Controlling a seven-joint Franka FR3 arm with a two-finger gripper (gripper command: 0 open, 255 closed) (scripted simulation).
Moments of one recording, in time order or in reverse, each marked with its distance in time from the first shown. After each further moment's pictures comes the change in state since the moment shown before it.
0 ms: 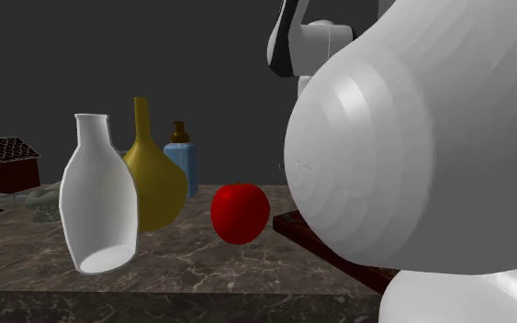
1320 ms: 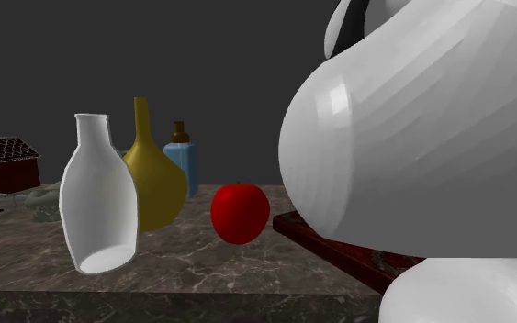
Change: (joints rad) arm -0.213 -0.514 -0.115 -0.481 -0.201 -0.028 -0.140
